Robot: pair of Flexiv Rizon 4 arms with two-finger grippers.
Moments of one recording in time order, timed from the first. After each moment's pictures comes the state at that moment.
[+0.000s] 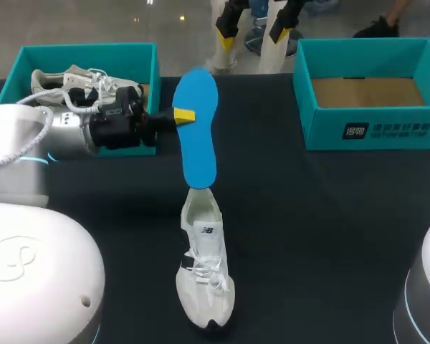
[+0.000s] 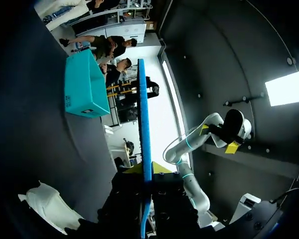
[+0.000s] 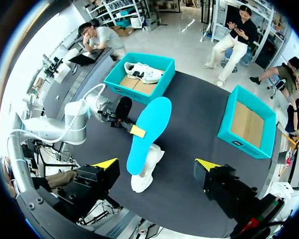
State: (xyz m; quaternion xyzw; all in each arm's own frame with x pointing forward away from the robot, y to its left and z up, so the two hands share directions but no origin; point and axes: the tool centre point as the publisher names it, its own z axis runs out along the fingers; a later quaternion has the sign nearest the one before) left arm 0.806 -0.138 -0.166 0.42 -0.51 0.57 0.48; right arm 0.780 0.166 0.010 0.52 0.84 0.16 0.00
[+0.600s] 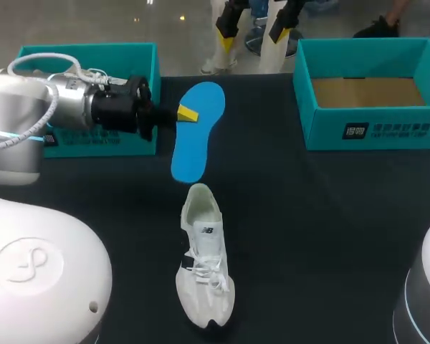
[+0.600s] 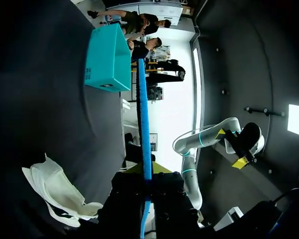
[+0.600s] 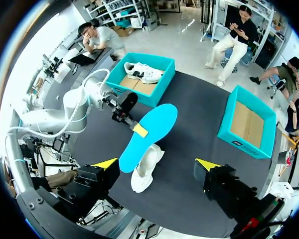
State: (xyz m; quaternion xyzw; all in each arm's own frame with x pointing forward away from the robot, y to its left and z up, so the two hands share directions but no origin) left arm 0.807 -0.137 -0.169 0.45 -0.55 0.45 0.53; right arm 0.780 0.166 0.010 0.52 0.84 0.16 0.00
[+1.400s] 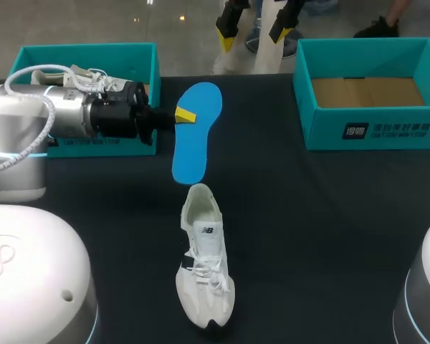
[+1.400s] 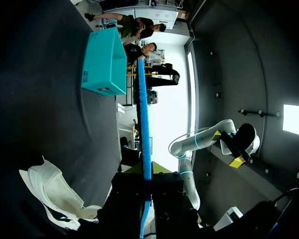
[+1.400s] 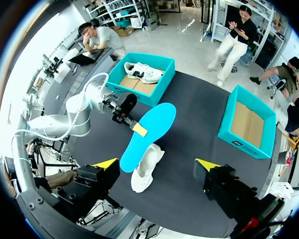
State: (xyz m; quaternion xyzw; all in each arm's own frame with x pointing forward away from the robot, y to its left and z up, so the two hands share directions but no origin) left arm 0.808 -0.135 -0.172 0.45 -0.53 0.47 0.54; right arm 0.780 0.166 0.010 0.52 0.84 0.16 0.00
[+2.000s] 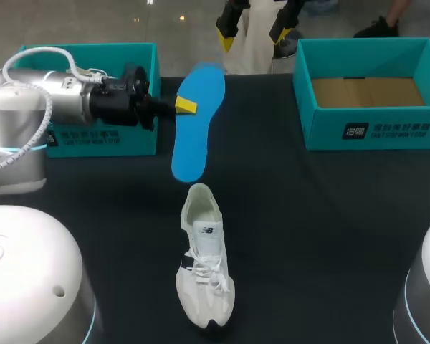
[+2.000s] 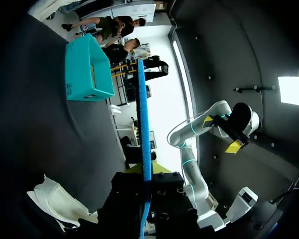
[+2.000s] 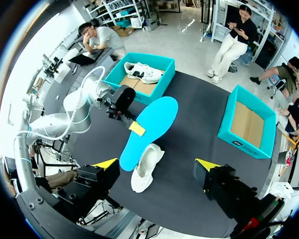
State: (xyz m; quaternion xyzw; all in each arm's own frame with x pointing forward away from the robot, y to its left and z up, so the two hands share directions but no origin) left arm 0.807 -0.137 -0.142 0.37 -0.59 0.51 0.50; right arm 0.780 0.166 0.010 0.52 0.84 0.16 0.00
